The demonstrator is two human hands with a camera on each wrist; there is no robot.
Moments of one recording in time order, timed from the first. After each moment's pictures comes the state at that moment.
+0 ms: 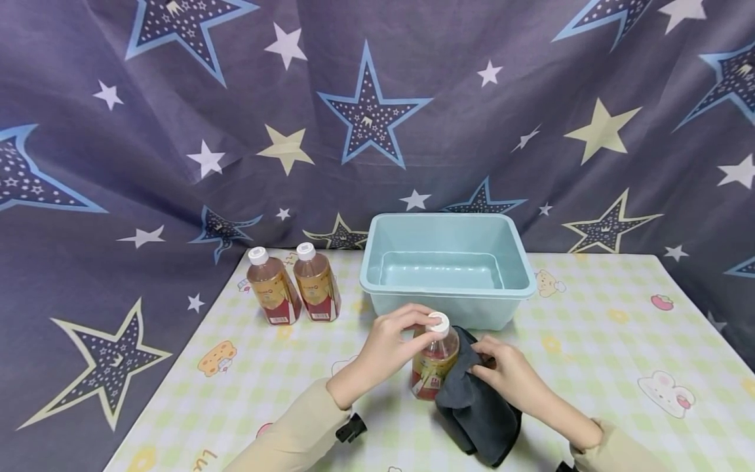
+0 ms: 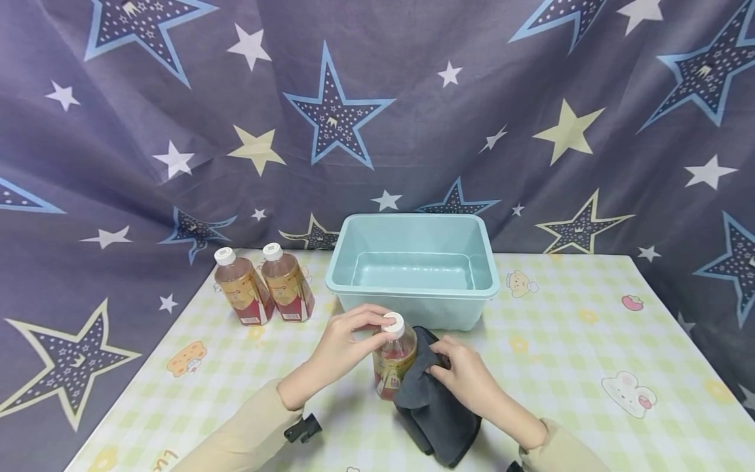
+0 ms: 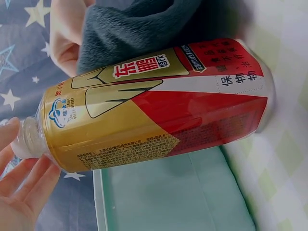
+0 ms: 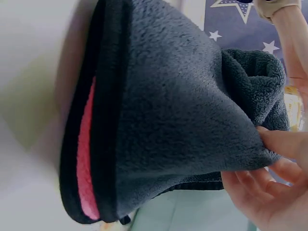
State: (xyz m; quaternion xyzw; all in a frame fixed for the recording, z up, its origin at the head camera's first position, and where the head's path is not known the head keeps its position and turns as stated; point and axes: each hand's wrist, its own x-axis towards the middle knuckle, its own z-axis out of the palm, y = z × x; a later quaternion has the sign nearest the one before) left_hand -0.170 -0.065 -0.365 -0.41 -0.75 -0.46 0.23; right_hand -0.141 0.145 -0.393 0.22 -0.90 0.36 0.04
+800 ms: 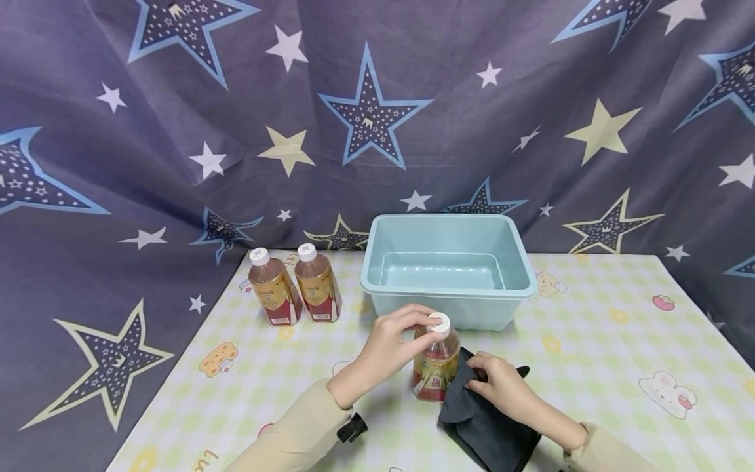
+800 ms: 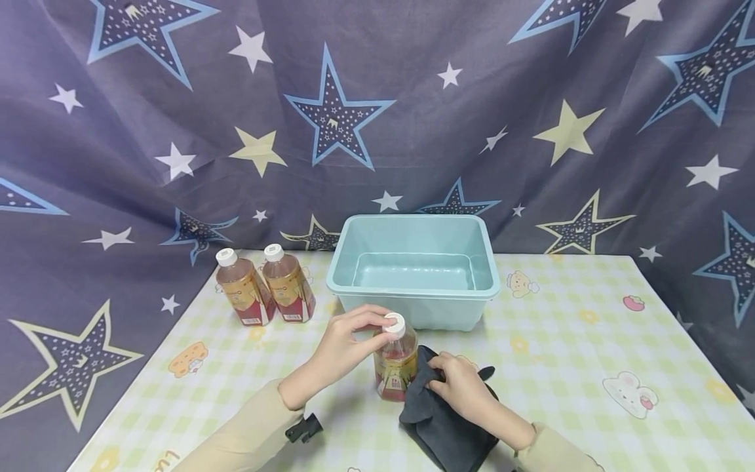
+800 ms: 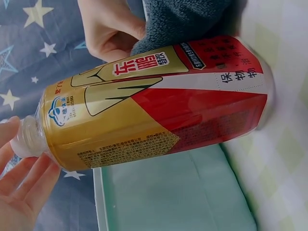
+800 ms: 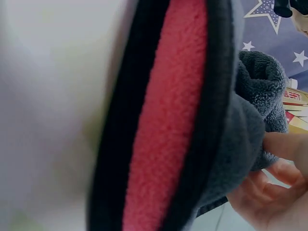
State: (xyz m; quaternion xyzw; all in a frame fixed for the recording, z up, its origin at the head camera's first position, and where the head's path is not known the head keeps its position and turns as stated) left_hand -0.170 -0.066 -0.365 -0.41 -0.76 -0.45 0.23; right_hand -0.145 0.142 -0.423 0.21 -0.92 0.33 -0.01
